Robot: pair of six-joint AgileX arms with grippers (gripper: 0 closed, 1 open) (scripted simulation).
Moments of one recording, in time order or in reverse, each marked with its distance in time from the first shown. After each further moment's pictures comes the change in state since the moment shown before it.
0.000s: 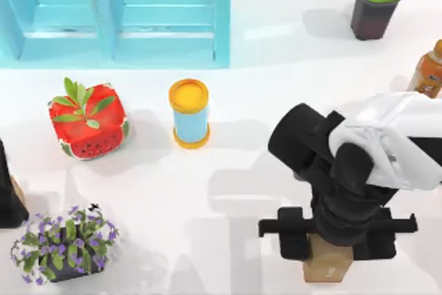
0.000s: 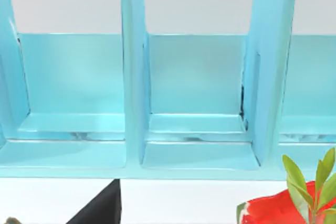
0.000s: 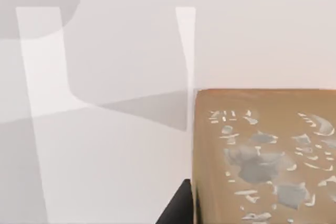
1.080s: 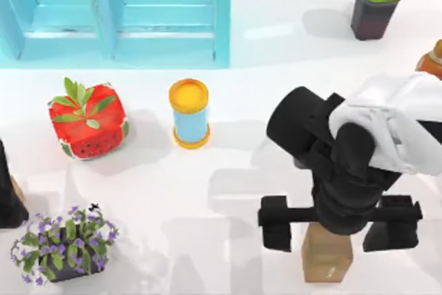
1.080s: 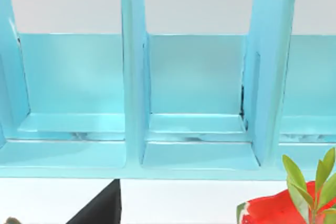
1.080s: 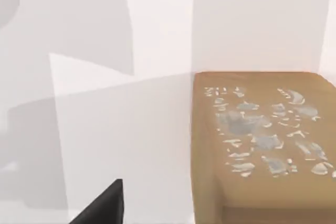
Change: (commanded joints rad) left arm 0.000 0.000 0.000 0.000 0.000 0.000; right arm 0.000 -0.031 0.074 -0.105 0.006 0.001
